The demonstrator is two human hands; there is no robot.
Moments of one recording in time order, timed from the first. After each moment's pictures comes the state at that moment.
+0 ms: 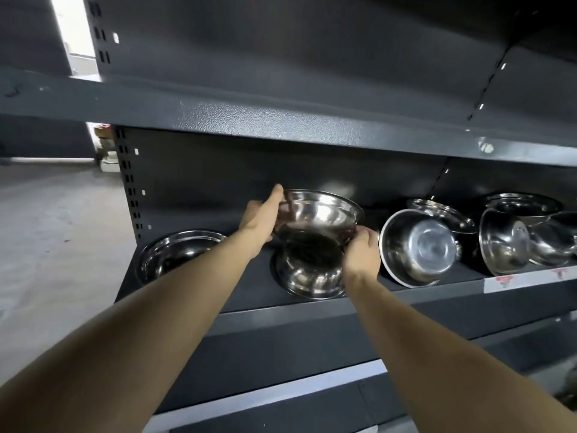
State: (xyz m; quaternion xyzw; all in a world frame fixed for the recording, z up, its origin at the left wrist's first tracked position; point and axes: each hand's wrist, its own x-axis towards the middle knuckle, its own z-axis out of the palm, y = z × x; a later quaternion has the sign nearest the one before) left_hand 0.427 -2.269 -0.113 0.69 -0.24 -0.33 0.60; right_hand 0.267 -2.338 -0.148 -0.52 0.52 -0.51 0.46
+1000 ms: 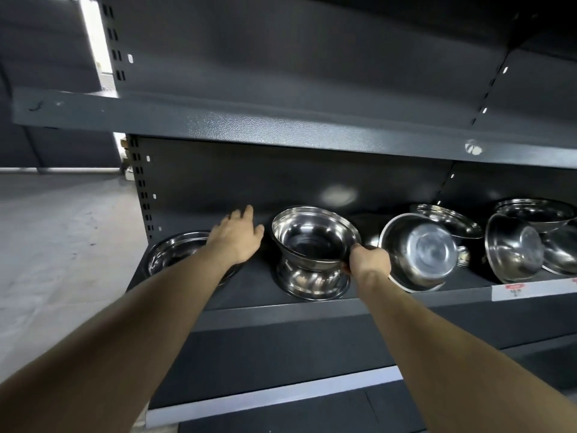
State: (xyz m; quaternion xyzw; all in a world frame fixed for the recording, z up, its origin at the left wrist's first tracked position) left_hand 0.437 -2.234 -0.126 0.88 -0.43 -0.03 0.19; right_hand 0.234 -2.353 -0.140 -0.52 0.58 -0.40 0.48
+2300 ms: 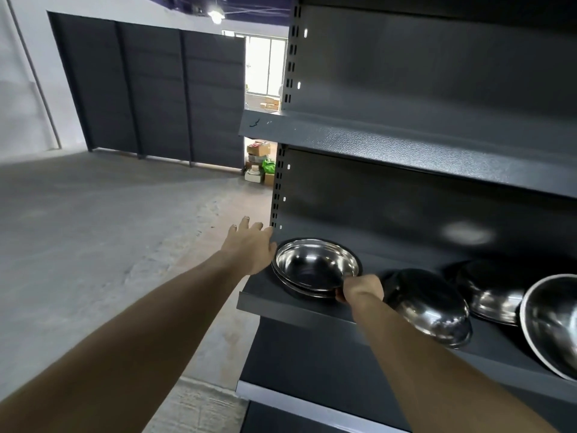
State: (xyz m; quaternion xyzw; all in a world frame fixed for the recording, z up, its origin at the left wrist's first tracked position) left_hand 0.516 -2.058 -0.134 0.94 -0.33 0.04 0.04; right_hand 0.387 -2.244 -0.183 -0.66 0.50 -0.17 0.54
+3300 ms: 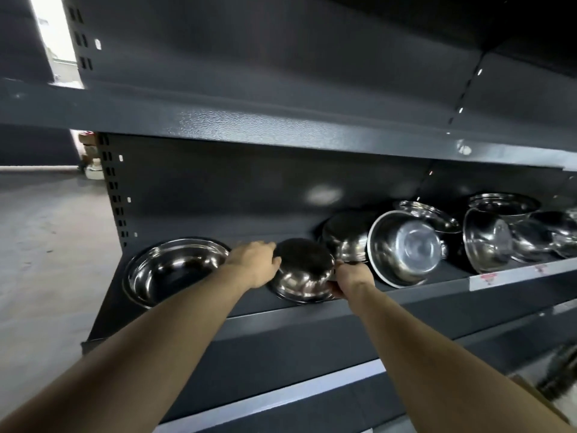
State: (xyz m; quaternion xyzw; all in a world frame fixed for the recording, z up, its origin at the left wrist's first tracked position) left_hand 0.418 -2.260 -0.159 0.82 -0.57 -0.04 0.08; right_hand 0.241 -2.351 -0.166 -0.53 0.61 -0.29 0.52
